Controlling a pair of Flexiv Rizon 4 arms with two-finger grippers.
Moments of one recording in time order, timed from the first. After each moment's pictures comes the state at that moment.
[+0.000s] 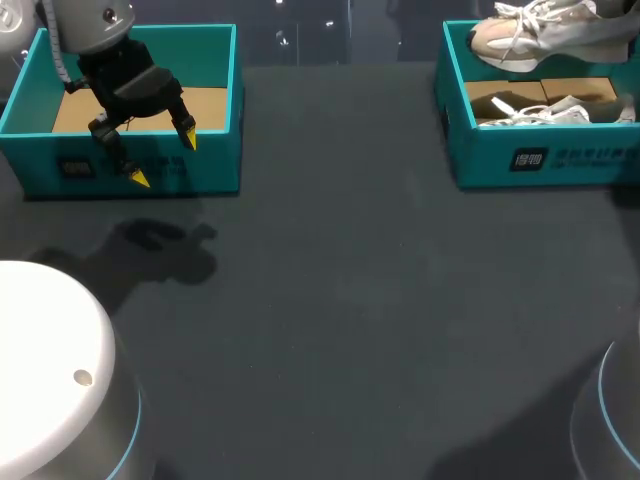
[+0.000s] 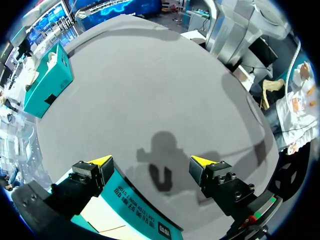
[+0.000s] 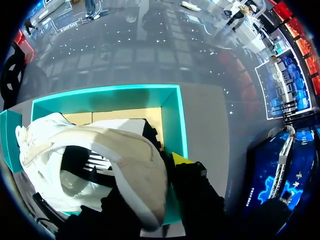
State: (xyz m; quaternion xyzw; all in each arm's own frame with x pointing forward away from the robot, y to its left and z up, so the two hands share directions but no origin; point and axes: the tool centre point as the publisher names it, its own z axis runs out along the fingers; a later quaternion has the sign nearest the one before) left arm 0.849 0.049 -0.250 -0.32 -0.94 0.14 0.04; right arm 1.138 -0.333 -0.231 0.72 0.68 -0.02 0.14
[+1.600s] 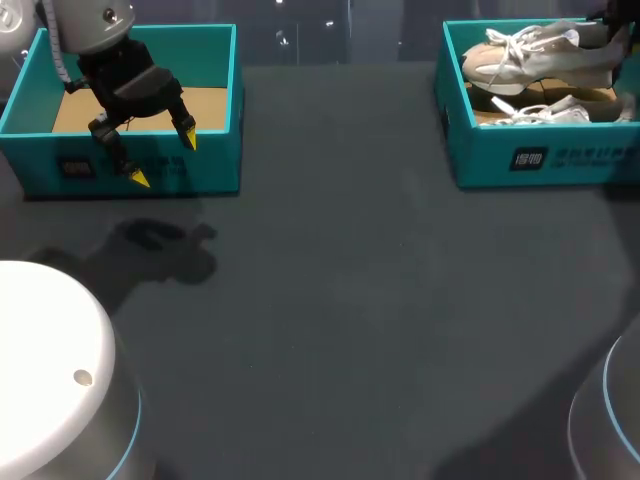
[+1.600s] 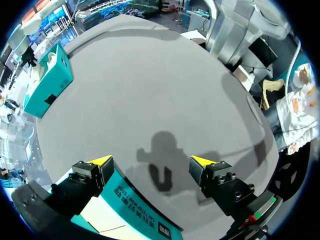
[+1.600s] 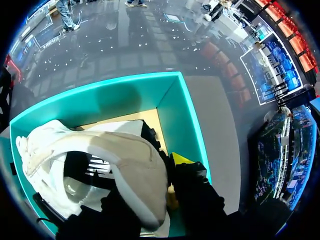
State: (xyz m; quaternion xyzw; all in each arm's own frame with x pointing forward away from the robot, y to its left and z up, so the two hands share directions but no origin) left arm 0.849 0.049 -0.250 -0.32 -0.94 0.14 0.04; right arm 1.153 -0.338 -0.295 0.77 0.61 -0.03 0.18
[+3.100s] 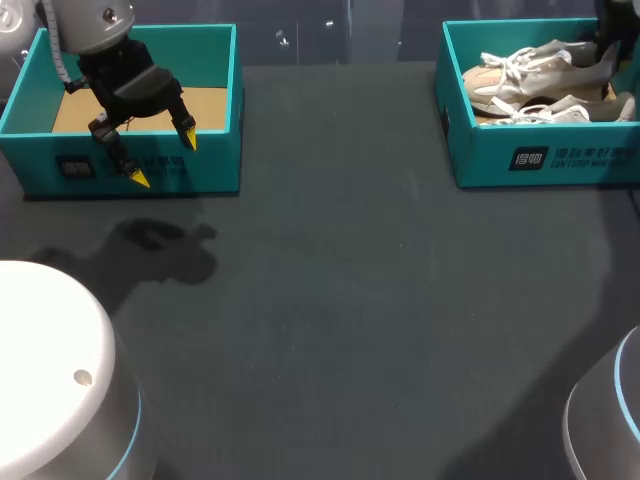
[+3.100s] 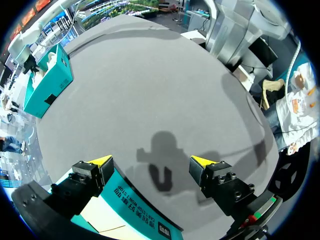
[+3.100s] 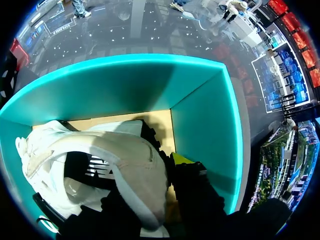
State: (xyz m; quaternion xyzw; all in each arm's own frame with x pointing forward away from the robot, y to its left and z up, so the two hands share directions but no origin) left arm 0.849 0.049 -0.250 -0.32 -0.94 0.14 0.04; right arm 1.174 -0.342 -0.350 0.74 0.66 -0.04 0.14
